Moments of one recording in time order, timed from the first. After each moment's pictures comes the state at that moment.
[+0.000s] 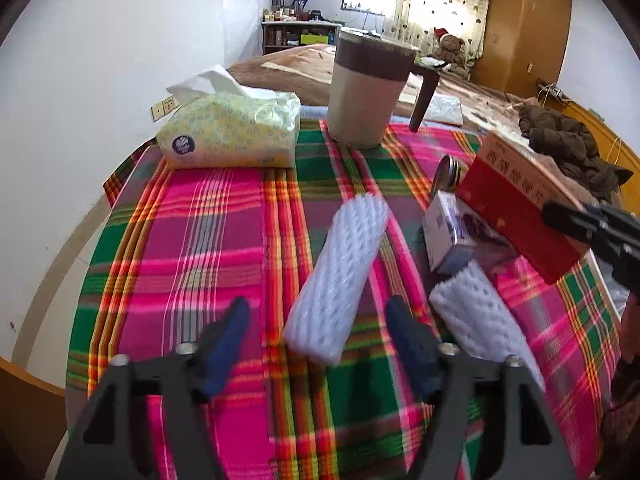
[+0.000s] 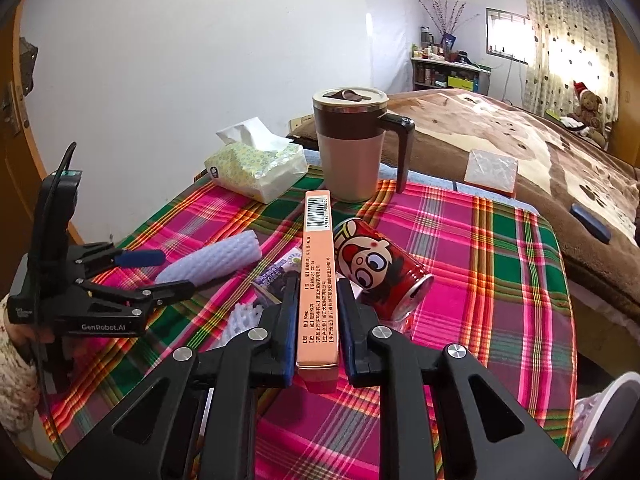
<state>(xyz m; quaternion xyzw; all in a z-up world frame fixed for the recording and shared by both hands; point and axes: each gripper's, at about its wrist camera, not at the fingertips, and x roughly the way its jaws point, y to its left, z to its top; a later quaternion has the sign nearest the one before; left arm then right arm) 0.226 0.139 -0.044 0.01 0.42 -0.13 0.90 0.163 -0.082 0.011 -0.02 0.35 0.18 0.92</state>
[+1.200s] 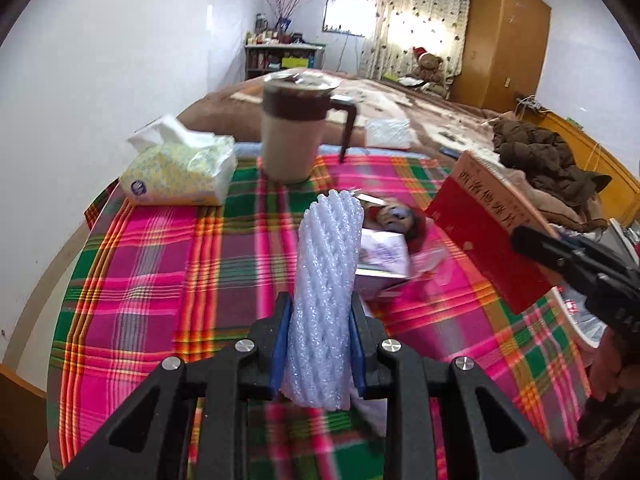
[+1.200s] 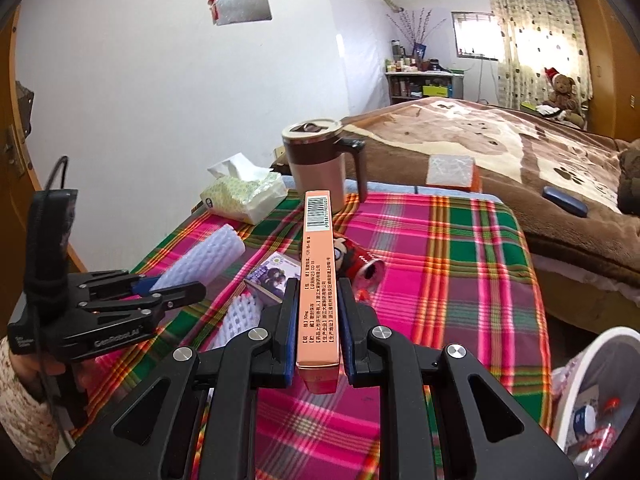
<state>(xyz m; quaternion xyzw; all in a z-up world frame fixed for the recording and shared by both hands) 0.184 0.076 -0.005 0.00 0.38 -0.16 0.91 0.120 -0.138 0.028 0.04 0.31 0.16 0.94</state>
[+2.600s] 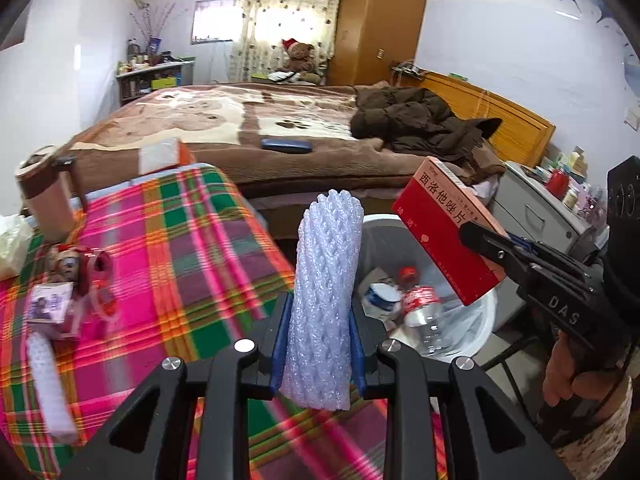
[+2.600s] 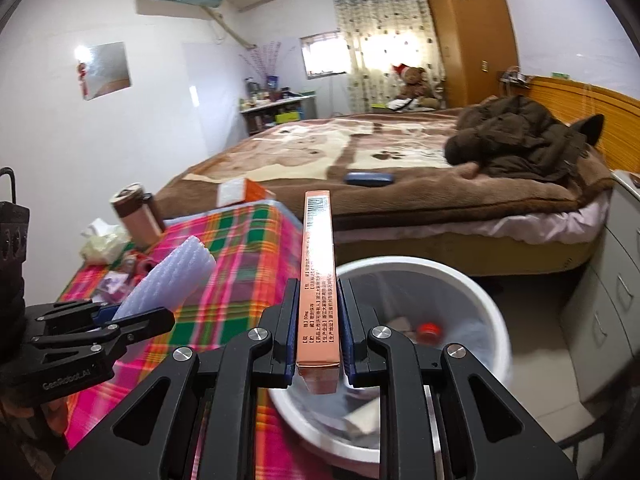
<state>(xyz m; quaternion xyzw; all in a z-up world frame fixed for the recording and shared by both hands) 0.112 -0.179 0.016 0.05 0.35 -0.34 0.87 0.032 -0.329 0.024 0.10 0.27 -0.07 0.95</state>
